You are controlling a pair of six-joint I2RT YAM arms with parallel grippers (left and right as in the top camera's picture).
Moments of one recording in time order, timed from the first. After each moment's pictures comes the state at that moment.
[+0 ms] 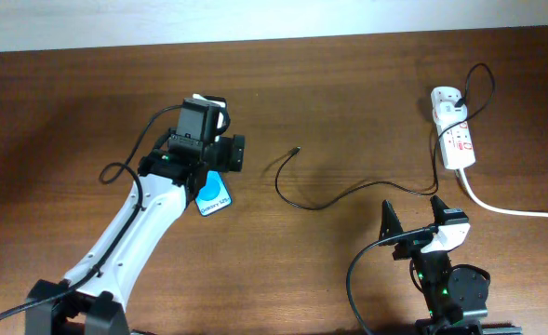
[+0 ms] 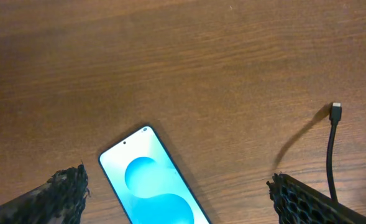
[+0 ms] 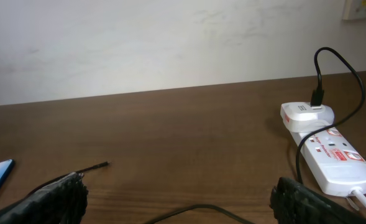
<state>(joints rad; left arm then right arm) -0.33 1.57 1.15 -0.48 -0.16 -0.09 0.04 0.02 0.01 -0.07 -0.07 0.15</state>
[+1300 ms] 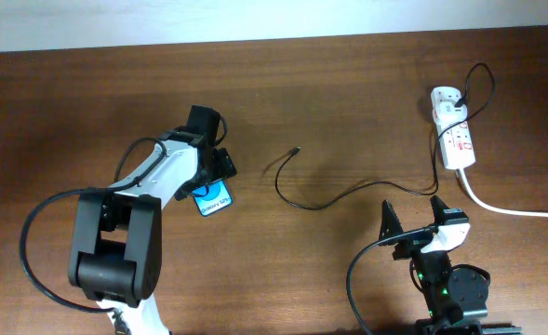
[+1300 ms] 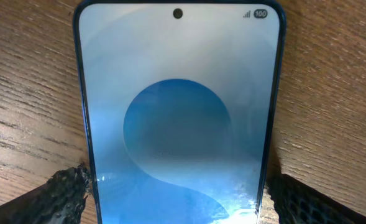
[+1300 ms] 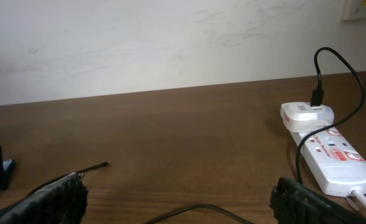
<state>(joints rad) -0.24 1.98 1.26 -0.69 -0.11 -0.64 0.04 0.02 0.01 -0.07 -0.07 0.15</state>
